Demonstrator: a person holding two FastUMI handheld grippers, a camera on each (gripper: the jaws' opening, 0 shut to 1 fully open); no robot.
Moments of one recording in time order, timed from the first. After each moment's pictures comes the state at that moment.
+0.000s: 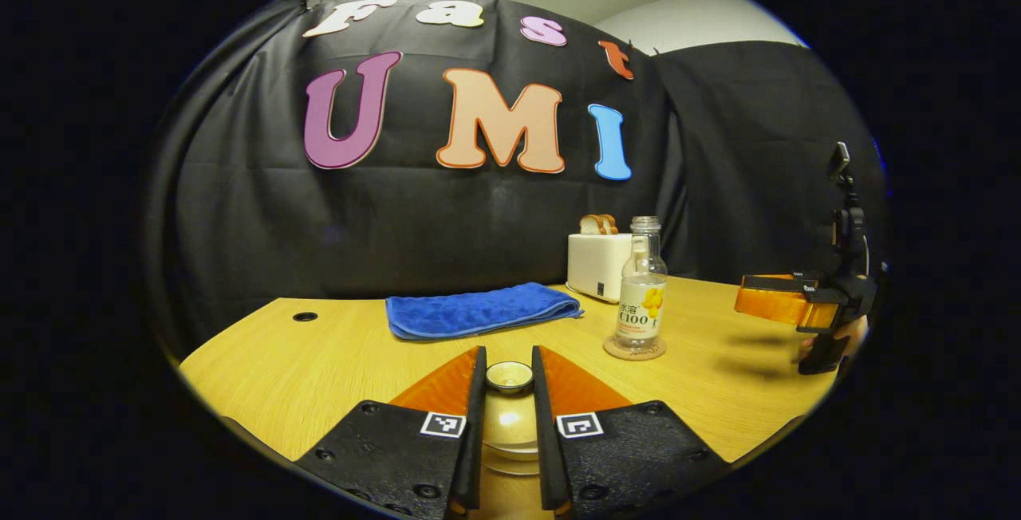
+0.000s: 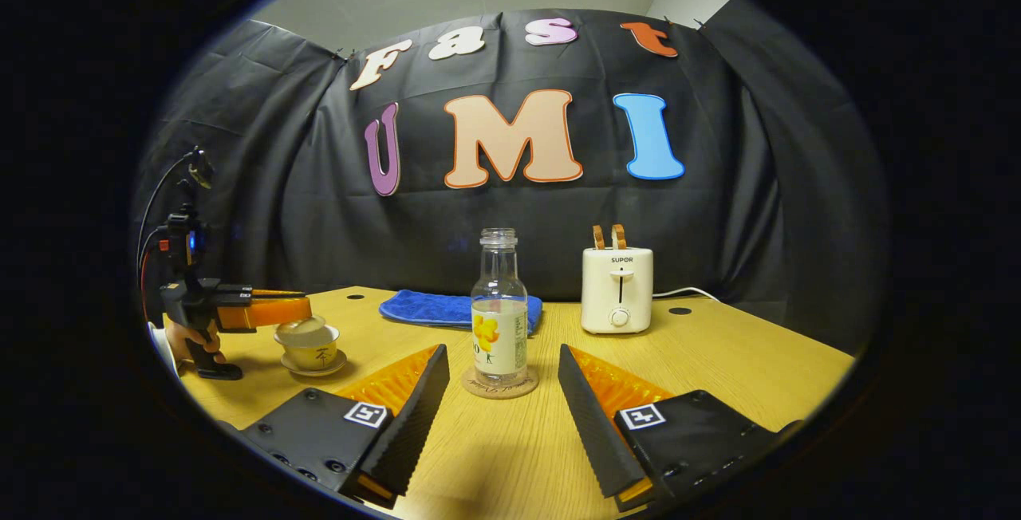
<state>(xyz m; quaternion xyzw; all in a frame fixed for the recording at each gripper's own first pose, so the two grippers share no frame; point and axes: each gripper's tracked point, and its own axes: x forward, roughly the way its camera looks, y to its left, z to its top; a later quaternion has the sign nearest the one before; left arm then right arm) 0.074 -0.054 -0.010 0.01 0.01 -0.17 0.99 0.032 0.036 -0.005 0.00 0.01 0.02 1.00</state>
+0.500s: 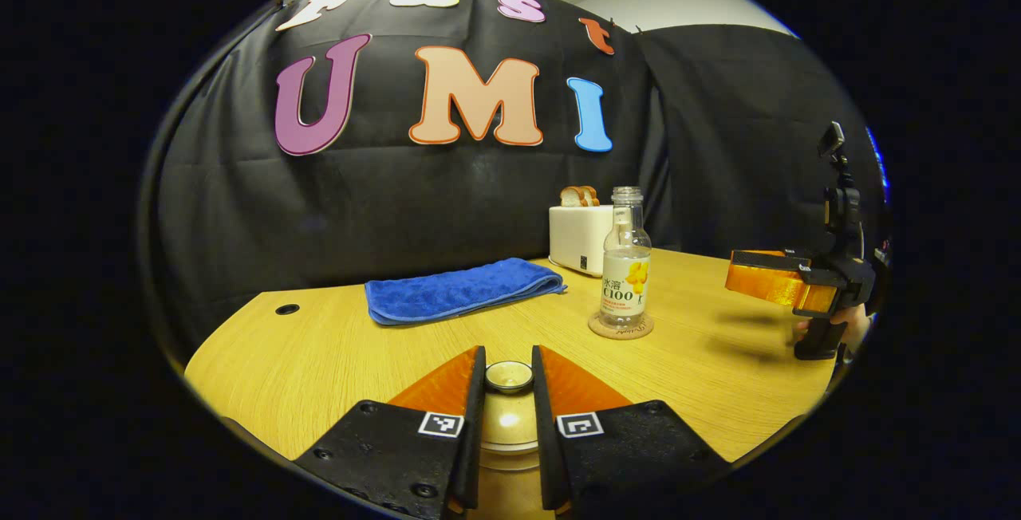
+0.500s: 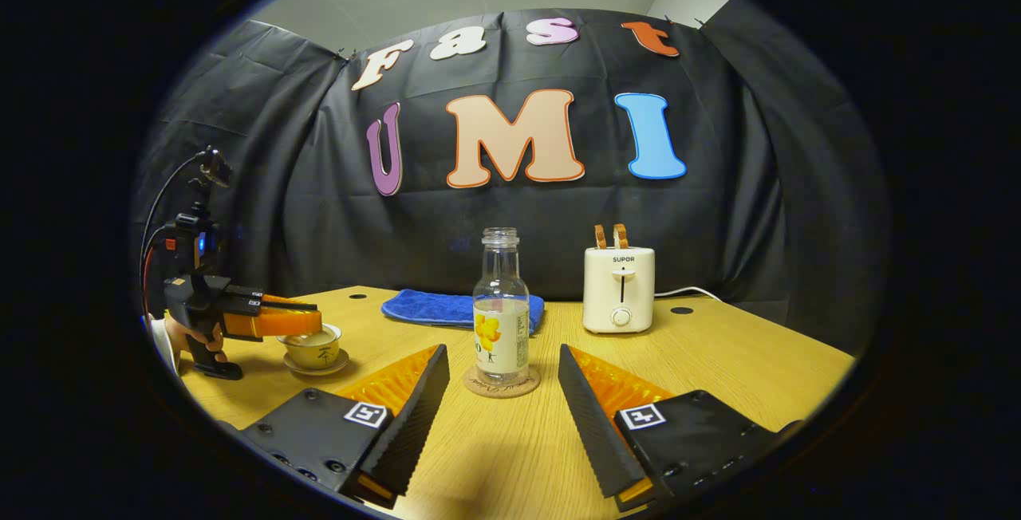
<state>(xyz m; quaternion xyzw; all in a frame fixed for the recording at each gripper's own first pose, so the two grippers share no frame) 0.073 -0.065 -0.026 0.03 0.06 -0.20 0.98 0.031 0.034 -0.004 0.00 0.01 0.02 1.00</state>
